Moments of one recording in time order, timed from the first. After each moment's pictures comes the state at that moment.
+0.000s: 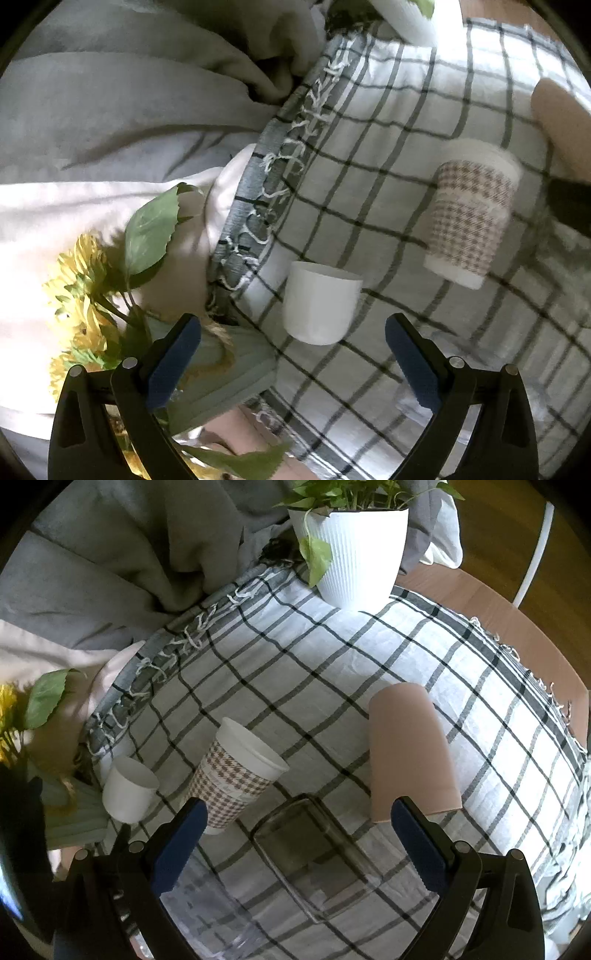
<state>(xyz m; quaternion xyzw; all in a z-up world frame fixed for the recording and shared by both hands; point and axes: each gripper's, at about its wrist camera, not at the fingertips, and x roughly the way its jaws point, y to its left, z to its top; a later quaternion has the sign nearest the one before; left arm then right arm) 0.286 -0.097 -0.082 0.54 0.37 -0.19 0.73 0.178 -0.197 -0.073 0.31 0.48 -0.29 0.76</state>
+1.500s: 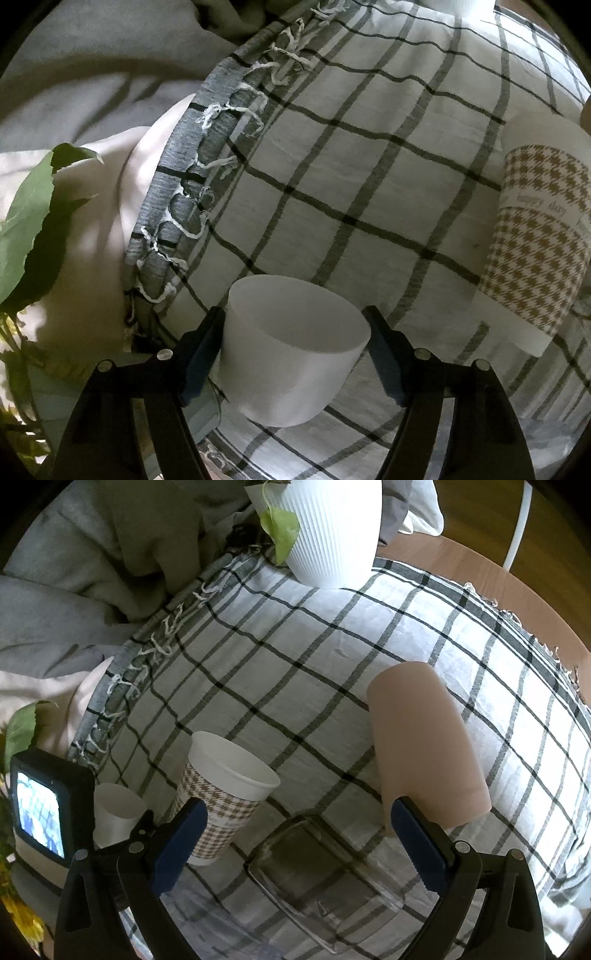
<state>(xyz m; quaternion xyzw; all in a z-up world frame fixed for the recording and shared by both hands) 0.353 -0.098 -0.161 0.49 0.46 -0.23 0.70 0.189 -0.214 -0.105 0.37 0.47 -0.32 0.73</state>
